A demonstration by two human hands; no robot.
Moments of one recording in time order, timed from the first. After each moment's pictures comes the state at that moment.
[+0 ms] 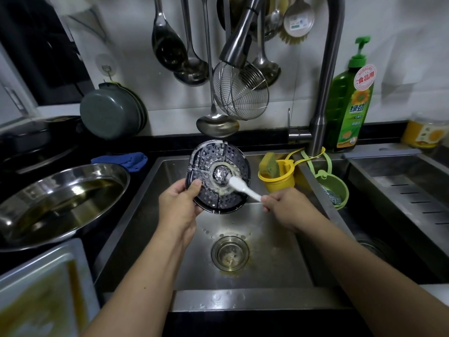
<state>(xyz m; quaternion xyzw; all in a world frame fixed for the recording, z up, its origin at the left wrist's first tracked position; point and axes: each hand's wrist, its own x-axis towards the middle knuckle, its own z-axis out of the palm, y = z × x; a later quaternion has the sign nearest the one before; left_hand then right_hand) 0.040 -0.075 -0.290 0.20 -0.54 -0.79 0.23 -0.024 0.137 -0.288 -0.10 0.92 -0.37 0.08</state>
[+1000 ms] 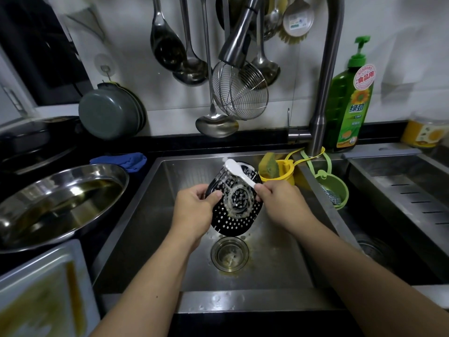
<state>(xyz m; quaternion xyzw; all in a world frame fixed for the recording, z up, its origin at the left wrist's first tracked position) 0.044 -0.055 -0.292 0.17 -0.72 -0.64 0.20 -0.018 0.119 -0.283 -0.14 0.91 -0.39 -0.02</state>
